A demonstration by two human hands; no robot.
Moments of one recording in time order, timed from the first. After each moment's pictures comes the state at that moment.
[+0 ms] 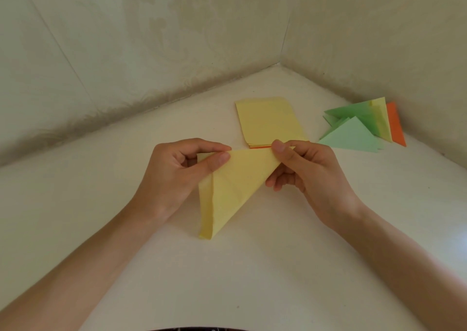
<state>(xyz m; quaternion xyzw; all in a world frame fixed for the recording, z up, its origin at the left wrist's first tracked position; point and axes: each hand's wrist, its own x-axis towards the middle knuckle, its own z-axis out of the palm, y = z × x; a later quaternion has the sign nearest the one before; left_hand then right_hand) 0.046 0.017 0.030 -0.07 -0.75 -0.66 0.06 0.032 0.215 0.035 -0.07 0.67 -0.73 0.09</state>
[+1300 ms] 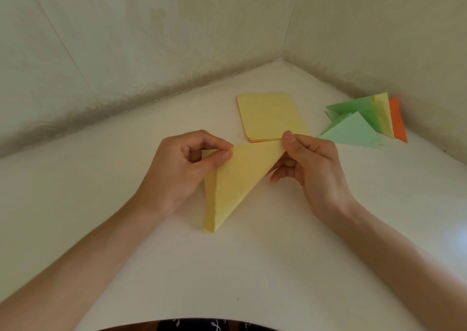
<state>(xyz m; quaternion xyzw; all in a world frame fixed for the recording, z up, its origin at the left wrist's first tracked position) 0.044 0.018 0.025 -0.08 -0.79 -0.61 0.07 0.030 0.213 0.025 -0.06 0.67 -0.74 0.03</state>
